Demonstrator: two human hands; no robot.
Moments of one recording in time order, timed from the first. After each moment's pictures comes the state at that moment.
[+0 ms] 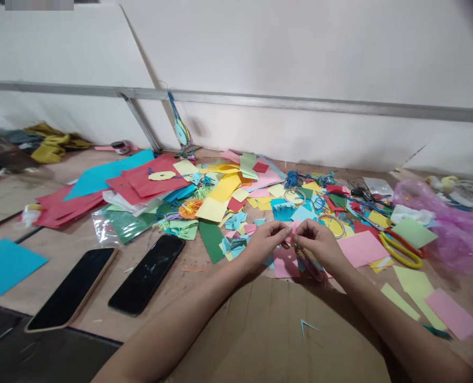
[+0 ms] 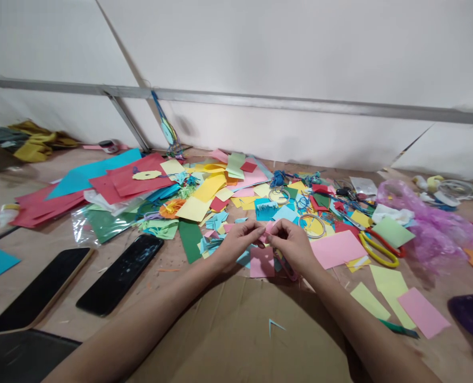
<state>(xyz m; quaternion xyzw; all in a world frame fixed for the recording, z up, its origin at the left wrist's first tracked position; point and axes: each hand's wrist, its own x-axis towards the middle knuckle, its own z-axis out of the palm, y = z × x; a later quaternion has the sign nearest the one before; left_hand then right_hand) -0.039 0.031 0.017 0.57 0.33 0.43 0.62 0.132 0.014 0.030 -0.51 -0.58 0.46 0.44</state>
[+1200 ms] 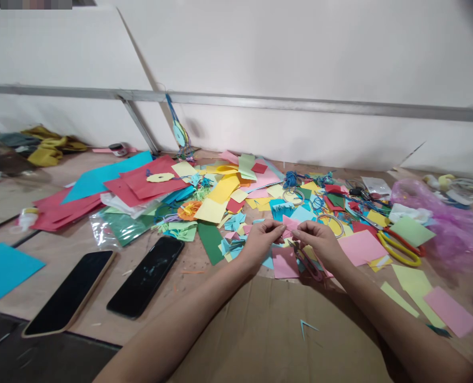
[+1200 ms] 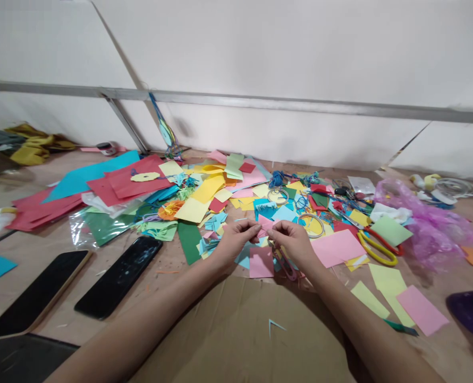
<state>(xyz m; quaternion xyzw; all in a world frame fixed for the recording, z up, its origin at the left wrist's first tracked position) -0.037 0.035 0.011 0.47 0.39 0.48 0.63 0.137 0.018 0.029 -0.51 -0.55 0.49 0.44</state>
